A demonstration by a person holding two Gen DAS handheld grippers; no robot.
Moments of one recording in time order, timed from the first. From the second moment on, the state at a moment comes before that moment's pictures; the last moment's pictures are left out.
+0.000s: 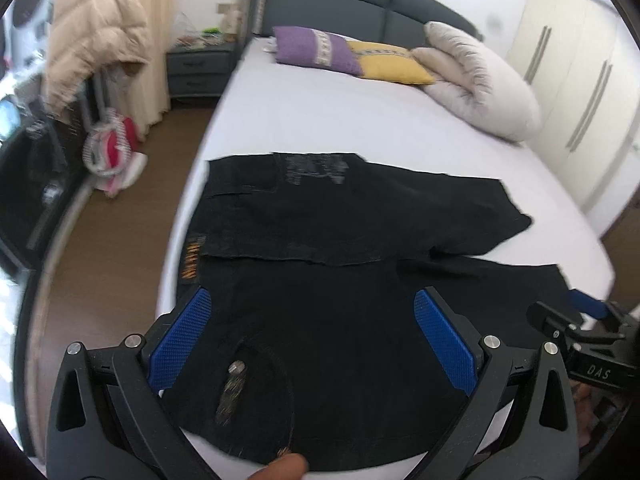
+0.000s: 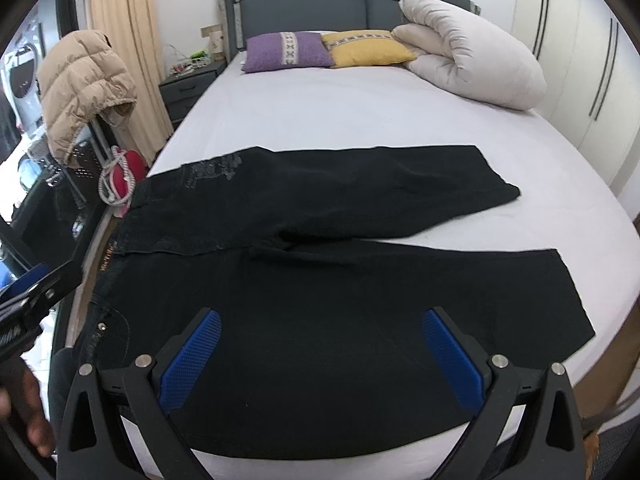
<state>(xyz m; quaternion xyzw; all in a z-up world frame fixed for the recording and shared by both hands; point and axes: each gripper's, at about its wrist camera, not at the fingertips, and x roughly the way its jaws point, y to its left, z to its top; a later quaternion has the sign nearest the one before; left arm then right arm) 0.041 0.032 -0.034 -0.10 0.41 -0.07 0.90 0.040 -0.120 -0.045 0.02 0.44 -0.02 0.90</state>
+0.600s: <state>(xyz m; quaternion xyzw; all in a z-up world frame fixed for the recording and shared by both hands) 0.319 0.068 -0.081 -0.02 0.48 -0.16 0.86 0.130 -0.167 -0.055 -0.04 0.44 0.20 0.87</state>
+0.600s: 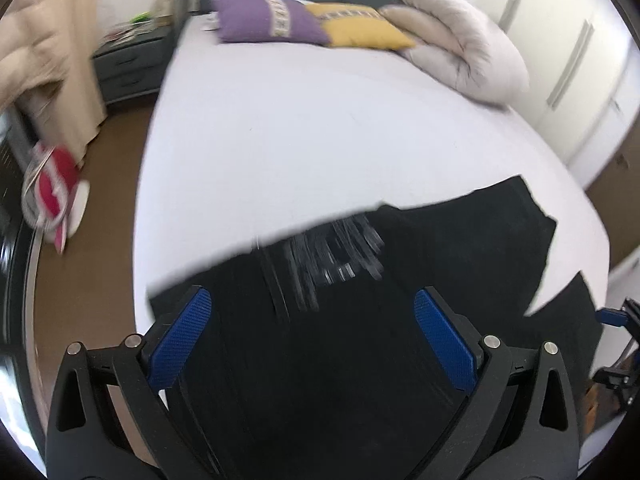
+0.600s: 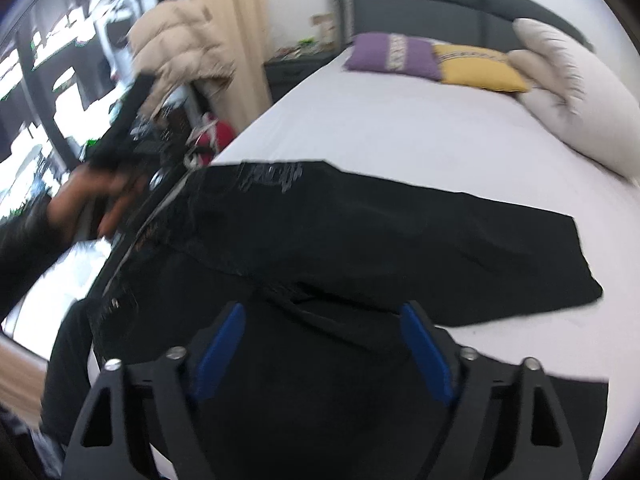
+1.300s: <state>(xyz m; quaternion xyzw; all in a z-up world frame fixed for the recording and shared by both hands) 0.471 0.090 -0.185 0.07 0.60 -0.27 0.75 0.214 -0.163 -0.091 -0.05 0.45 0.31 0.83</state>
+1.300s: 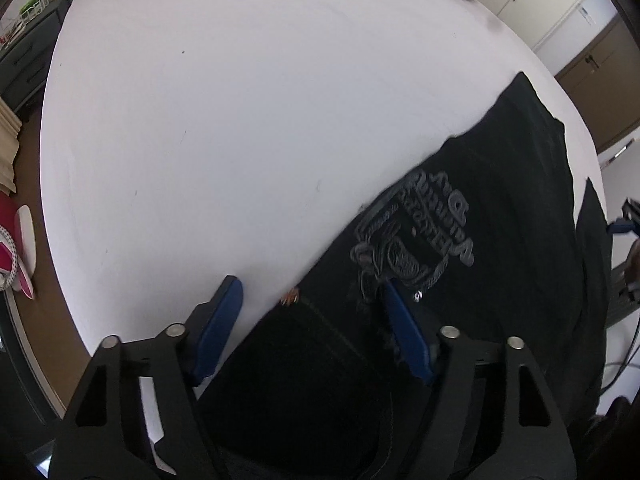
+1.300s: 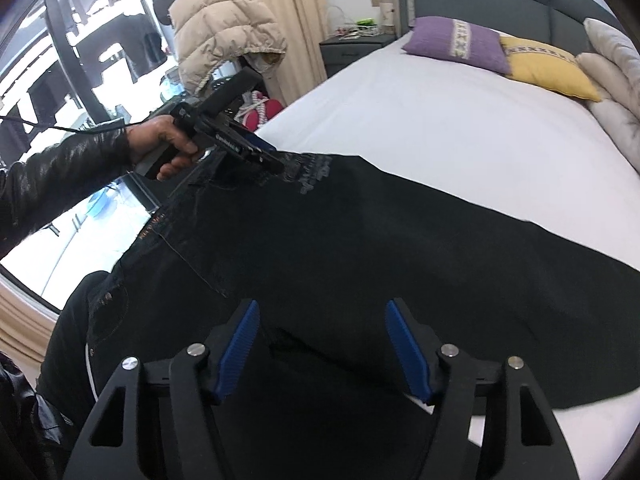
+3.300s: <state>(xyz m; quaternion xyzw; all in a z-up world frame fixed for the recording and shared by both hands) 0.136 0.070 -0.060 0.05 0.42 -0.27 0.86 0.187 -0.075 -0.102 -0.22 0.47 0.34 0.78</state>
